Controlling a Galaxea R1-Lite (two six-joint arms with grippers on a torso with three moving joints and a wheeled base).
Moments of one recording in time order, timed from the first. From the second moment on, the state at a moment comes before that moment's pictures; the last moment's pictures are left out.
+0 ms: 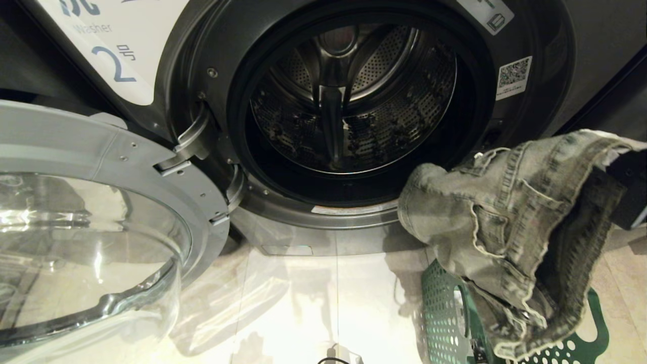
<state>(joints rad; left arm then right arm) -0.01 0.00 0.00 0.00 0.00 0.00 0.45 1.10 -0.73 -0.53 -0.16 -0.23</state>
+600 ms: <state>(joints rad) -0.01 0.00 0.00 0.00 0.00 0.00 0.62 1.39 -0.84 -0.77 -0.33 -0.31</state>
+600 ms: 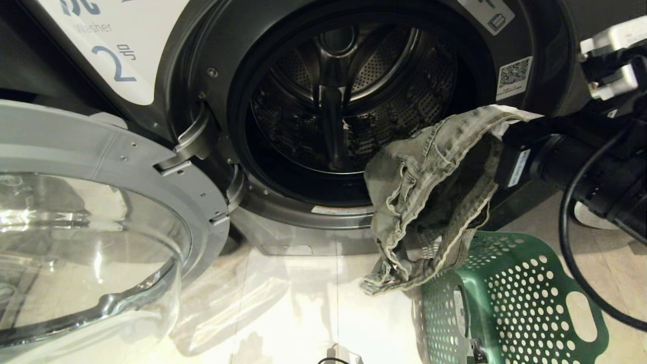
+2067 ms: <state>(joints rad) -0.01 0.00 0.00 0.00 0.00 0.00 0.59 2.20 -1.54 -1.24 -0.42 -0.45</state>
